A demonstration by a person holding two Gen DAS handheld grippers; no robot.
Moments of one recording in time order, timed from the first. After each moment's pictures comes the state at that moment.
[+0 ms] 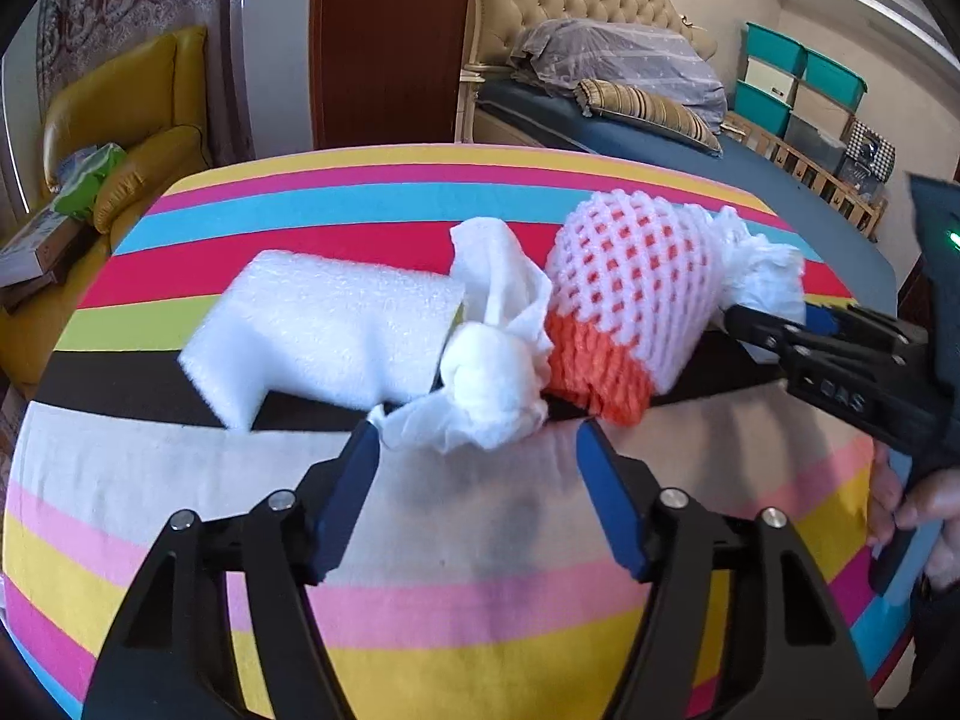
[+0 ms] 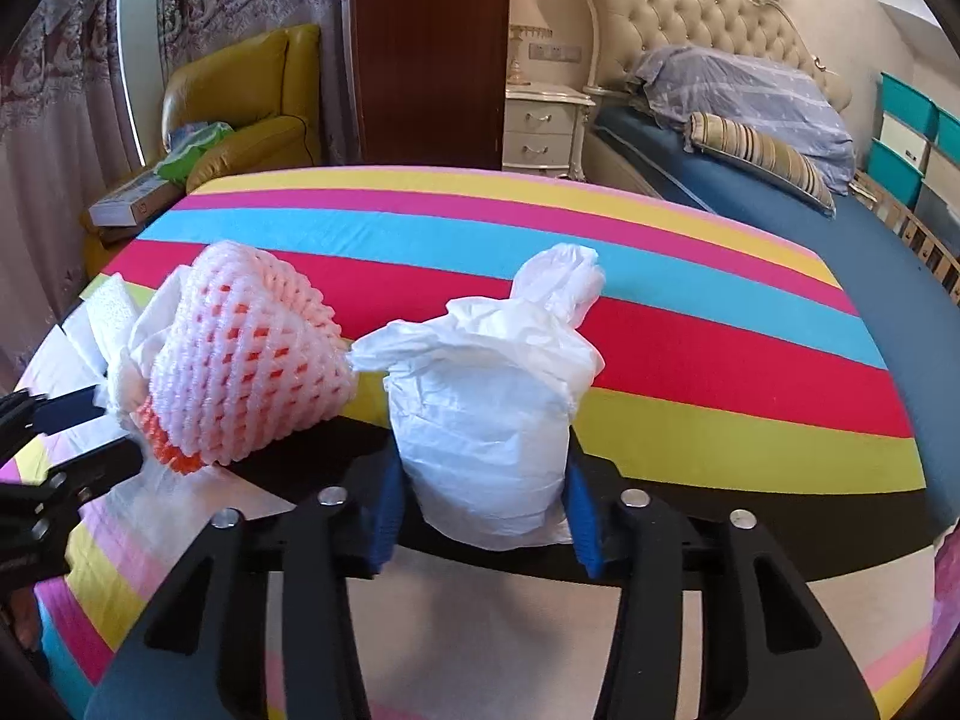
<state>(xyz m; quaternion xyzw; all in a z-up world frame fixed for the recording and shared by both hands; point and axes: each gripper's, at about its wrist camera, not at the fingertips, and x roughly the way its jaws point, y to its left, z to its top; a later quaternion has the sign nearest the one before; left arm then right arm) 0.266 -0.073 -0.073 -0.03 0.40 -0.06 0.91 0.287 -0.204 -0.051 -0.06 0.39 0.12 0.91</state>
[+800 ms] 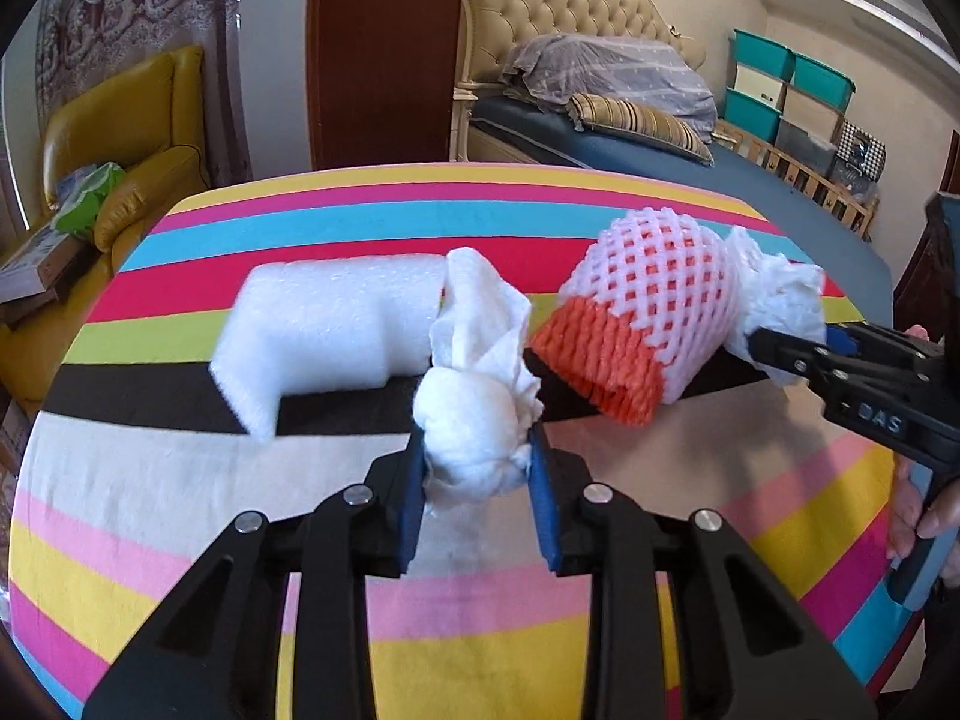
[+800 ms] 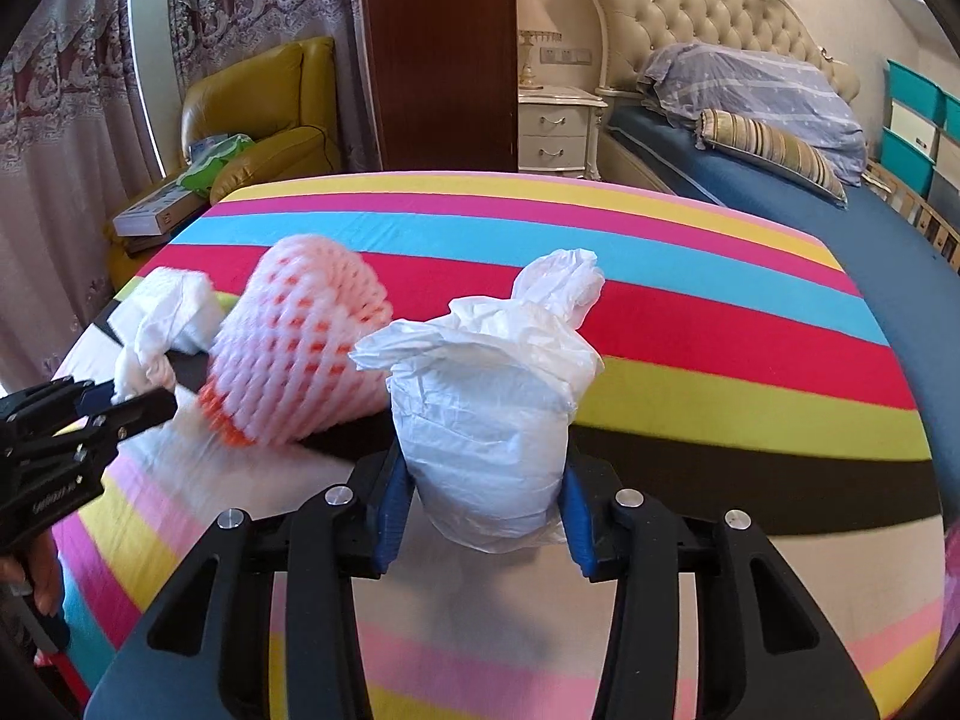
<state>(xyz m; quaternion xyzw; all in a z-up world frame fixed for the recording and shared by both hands) 0.258 -0.072 -0.072 -0.02 0.38 -0.06 0.92 0.255 -0.208 -0.045 -0.04 0.39 0.14 0.91</state>
